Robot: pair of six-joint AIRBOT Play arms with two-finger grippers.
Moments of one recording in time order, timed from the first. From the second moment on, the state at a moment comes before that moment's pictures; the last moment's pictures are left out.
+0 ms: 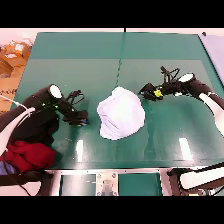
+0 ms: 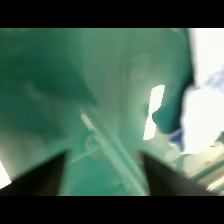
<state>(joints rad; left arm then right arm) -0.24 -1.48 0.96 0.98 -1.19 -1.44 -0.06 -1.64 1.18 -0.75 1.01 1.28</state>
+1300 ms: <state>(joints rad) -0.21 -1.50 0.97 1.21 -1.25 -1.41 0.06 -1.66 1.18 -0.74 0.98 1.27</state>
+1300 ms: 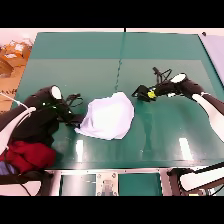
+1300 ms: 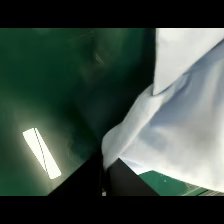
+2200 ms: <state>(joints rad) -0.17 -1.10 1.47 1.45 -1.31 -1.53 0.08 -1.32 1.49 -0.66 1.09 1.25</state>
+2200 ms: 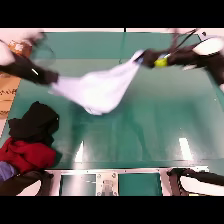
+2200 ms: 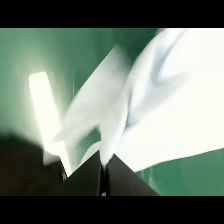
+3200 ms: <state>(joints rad) -0.20 -1.31 1.94 1.03 -1.04 -1.27 -0.03 -0.63 1.13 -0.89 1.15 1.42</state>
